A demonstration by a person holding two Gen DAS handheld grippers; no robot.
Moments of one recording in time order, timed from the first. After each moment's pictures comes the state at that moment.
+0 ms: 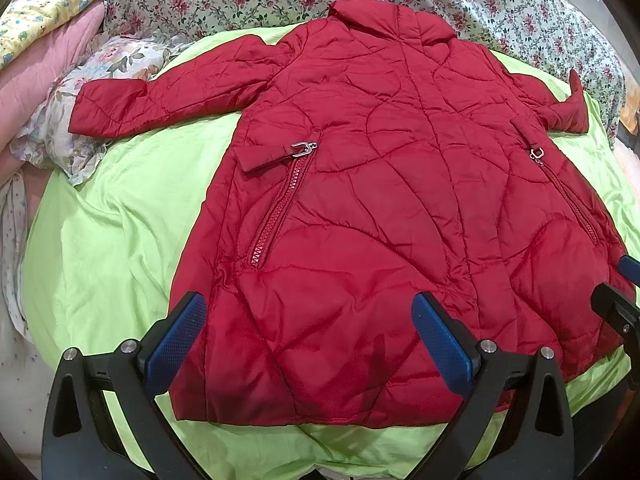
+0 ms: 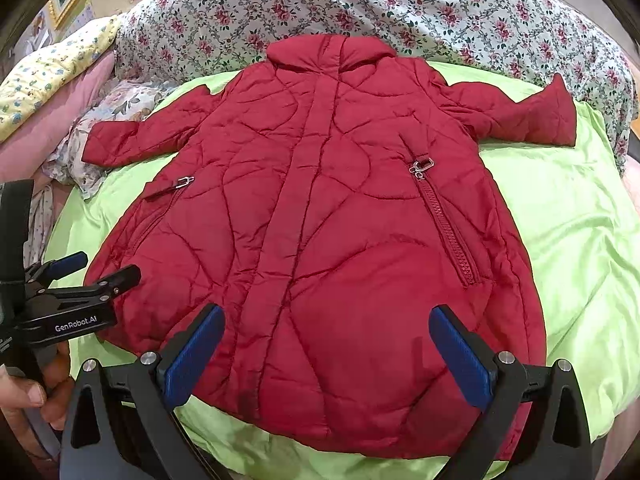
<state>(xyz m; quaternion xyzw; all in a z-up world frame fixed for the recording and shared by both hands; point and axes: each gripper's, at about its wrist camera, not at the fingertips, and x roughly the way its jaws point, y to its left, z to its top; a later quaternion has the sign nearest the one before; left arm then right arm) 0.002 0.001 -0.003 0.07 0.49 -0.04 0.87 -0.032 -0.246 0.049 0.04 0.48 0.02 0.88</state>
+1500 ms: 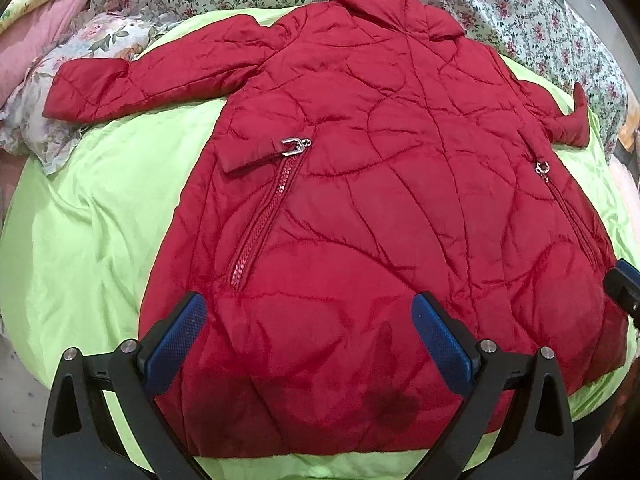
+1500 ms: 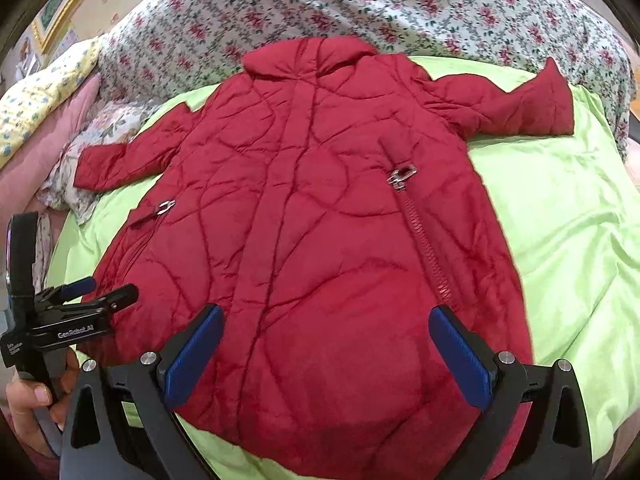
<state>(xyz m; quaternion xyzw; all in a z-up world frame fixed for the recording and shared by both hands) 0.035 0.004 -0.017 0.02 0.51 -0.06 0.86 -0.010 -0.280 0.045 0.09 0.49 0.01 0.86</state>
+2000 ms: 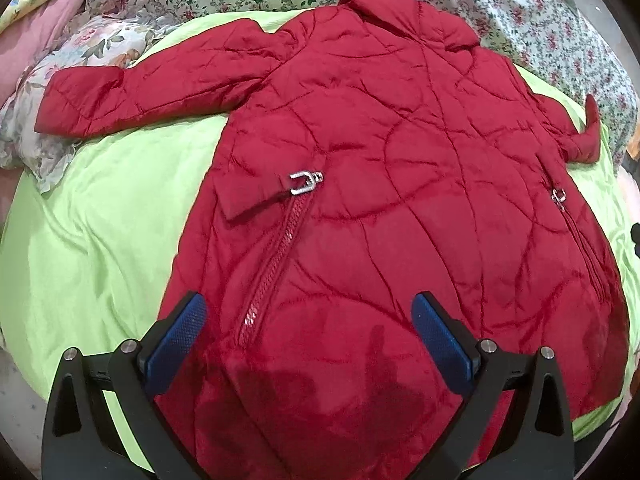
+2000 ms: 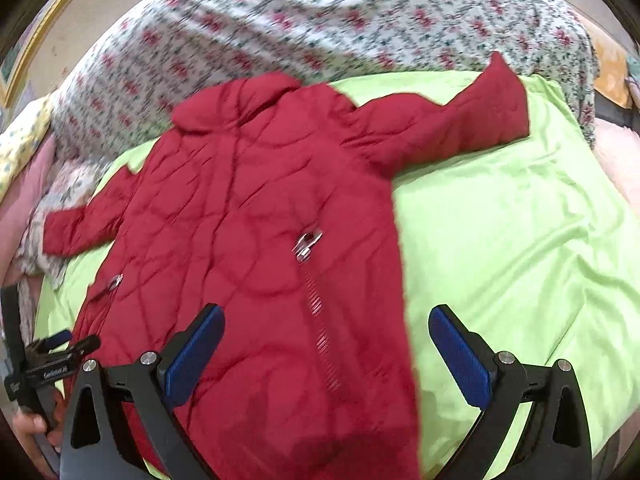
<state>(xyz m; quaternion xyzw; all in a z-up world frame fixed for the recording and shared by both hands) 0.076 0.007 -0.015 0.03 0.52 -0.05 0.85 0.023 -0.357 0.056 0.14 0.45 -0.05 0.88</state>
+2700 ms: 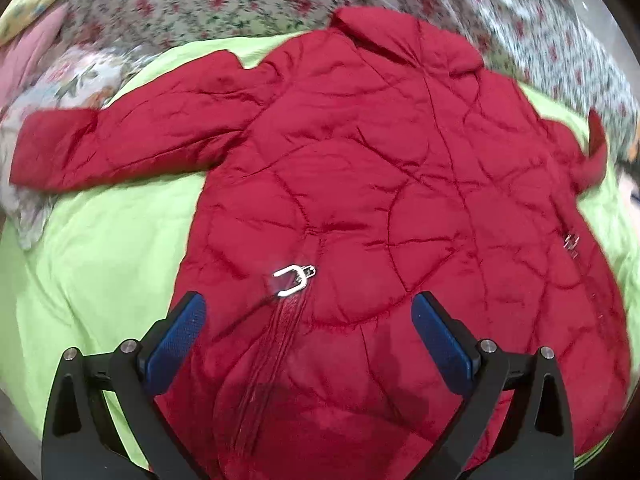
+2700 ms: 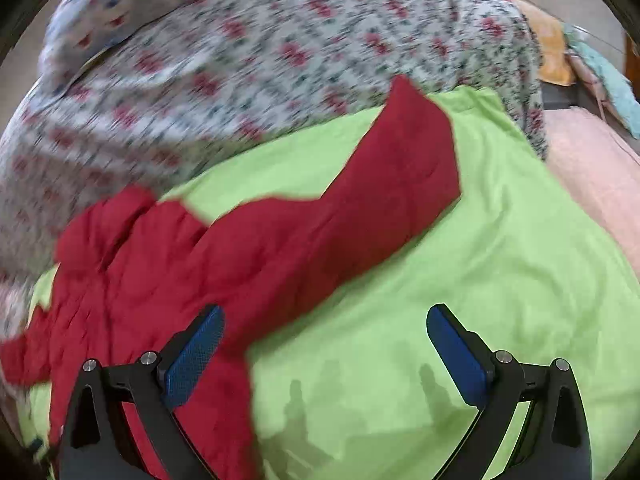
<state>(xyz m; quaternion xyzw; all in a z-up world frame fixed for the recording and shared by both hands) 0.137 -0.009 -0.019 0.05 0.49 -0.07 0.87 0.130 -0.517 0.051 0.19 0.38 -0.19 0.89</state>
